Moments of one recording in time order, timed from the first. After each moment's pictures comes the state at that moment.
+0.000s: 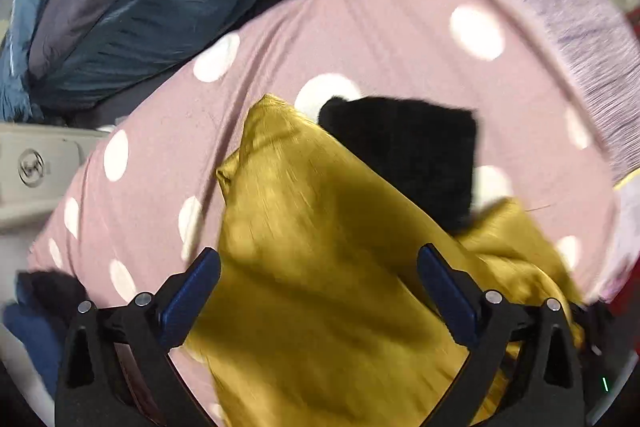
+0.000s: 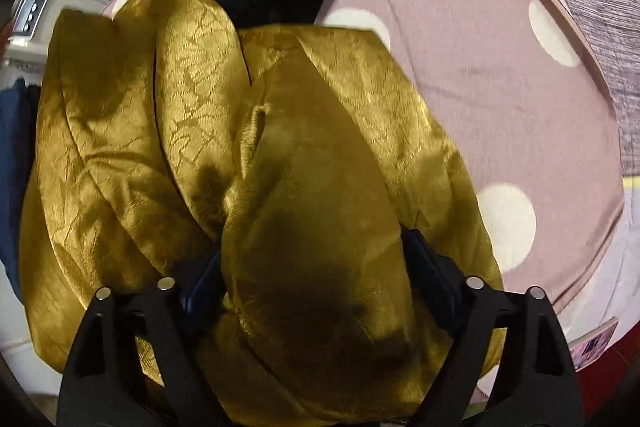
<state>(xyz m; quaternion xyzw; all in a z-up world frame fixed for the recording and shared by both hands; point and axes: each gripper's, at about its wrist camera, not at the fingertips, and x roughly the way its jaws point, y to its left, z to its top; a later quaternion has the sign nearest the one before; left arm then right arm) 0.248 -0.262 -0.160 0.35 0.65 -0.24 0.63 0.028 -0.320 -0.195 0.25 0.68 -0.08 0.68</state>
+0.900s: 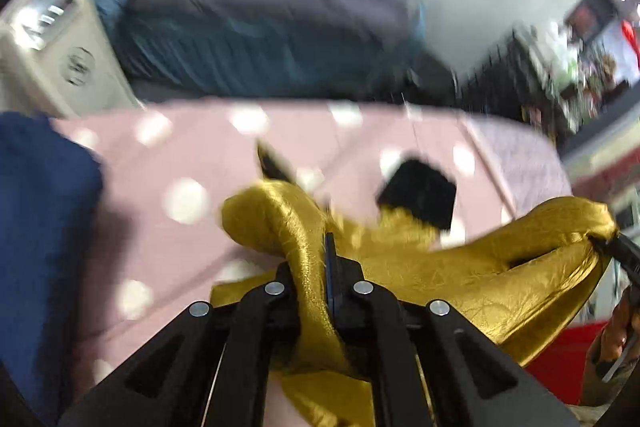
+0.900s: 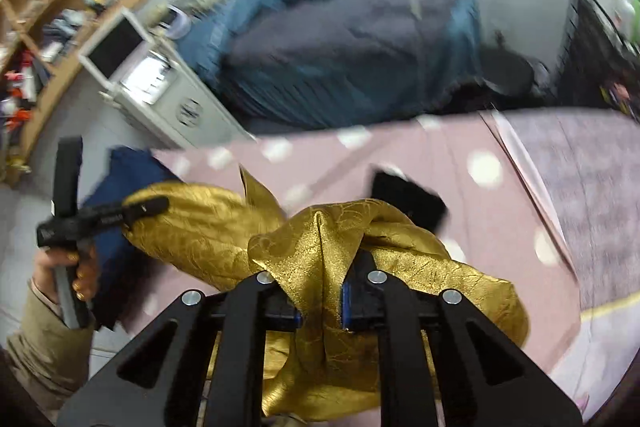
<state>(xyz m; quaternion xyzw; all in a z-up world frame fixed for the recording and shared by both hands) 0.202 0.042 0.049 0.04 0.53 -0.24 0.81 0.087 -0.293 0.087 0.22 0.44 0.01 0.87</state>
